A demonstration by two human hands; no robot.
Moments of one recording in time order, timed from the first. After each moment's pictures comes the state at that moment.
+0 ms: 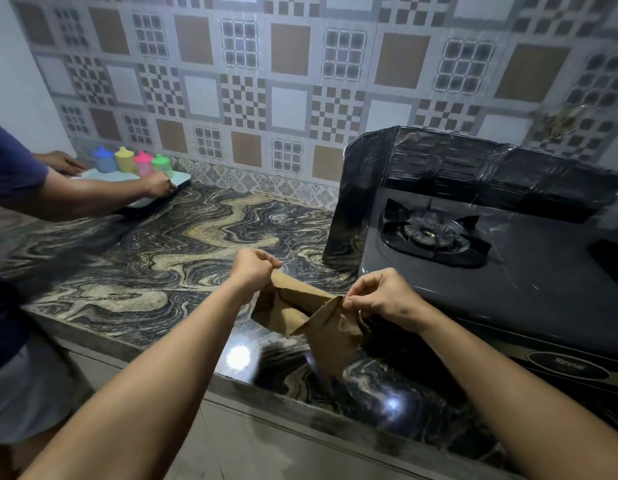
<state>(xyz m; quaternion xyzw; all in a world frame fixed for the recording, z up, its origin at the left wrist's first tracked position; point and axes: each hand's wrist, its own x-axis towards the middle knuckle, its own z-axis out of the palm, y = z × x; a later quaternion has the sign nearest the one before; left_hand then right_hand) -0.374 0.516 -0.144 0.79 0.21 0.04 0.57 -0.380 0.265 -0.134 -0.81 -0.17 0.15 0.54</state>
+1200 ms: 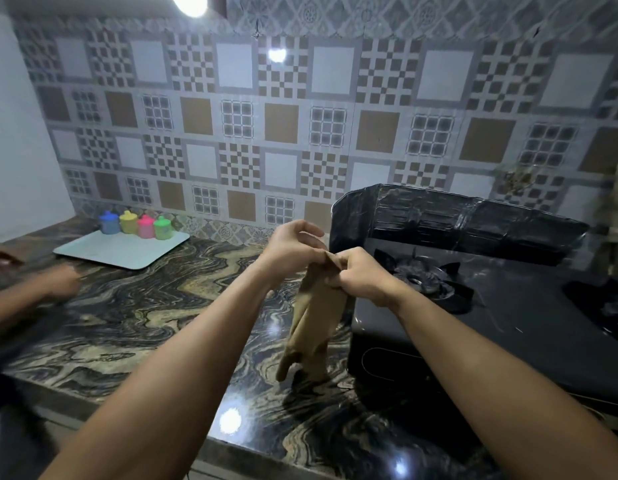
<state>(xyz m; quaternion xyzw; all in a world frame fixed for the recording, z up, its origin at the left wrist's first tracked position) -0.371 0.473 -0.010 0.79 -0.04 0.08 0.60 -0.343 0.313 -0.034 -0.86 -0.23 0.05 0.46</state>
